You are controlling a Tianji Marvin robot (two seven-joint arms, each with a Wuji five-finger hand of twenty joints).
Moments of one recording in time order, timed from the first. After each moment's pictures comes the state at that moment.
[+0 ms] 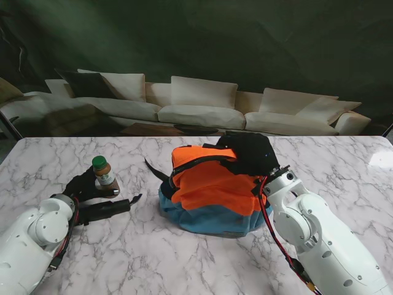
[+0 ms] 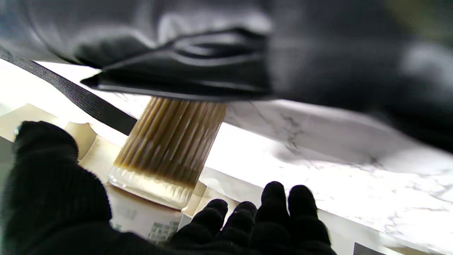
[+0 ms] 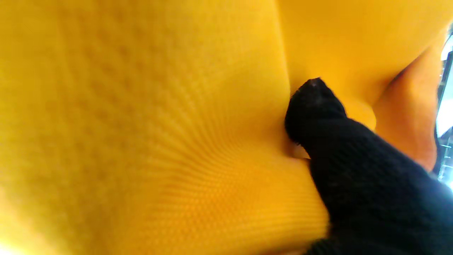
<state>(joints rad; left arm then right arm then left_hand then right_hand) 1.40 -1.05 -1.38 -1.15 0.70 -0.14 -0.04 -1.47 -1.10 1.20 -1.72 -0.98 -0.21 -0.31 0.54 -0.33 -0.03 -0.02 0.17 0.35 -0.01 0.23 0.18 0.26 0.01 0.07 0.24 0.18 0.14 0.26 0.01 0.07 0.48 0.32 0.63 -0.66 0.90 -0.28 0.80 -0.15 0.90 0.32 1.15 0.02 0.87 0.62 1.26 0.07 0.96 0.60 0.86 0.21 1.53 0.51</state>
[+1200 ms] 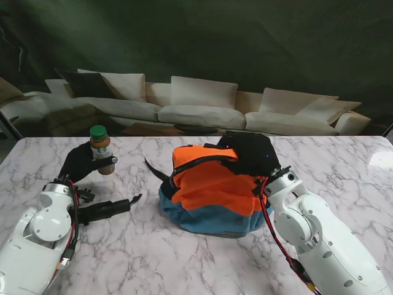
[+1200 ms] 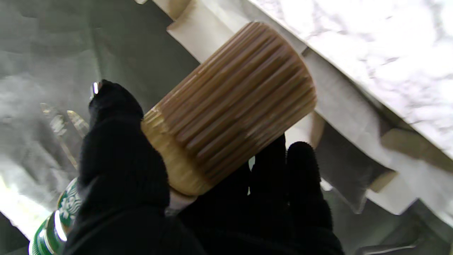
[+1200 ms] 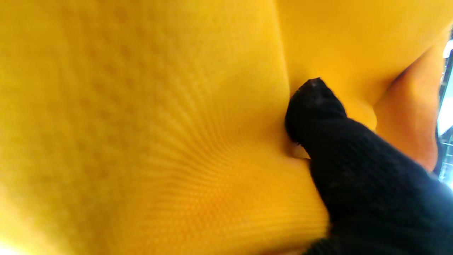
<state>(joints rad) 1.50 -1.15 -1.52 -1.39 0.45 -0.30 0.16 -1.48 -1.10 1.20 -1.72 -0.98 -0.22 -0.32 0.98 -0.41 -0.15 -0.03 0.60 0.19 0.64 0.51 0.99 0.13 0.16 0.33 0.82 0.16 0.45 0.32 0.29 0.11 0.98 0.47 0.63 -0.66 0.90 -0.28 0.80 -0.15 0.90 0.32 1.15 0.02 0.87 0.62 1.26 0.07 0.96 0.60 0.86 0.21 1.53 0.51</state>
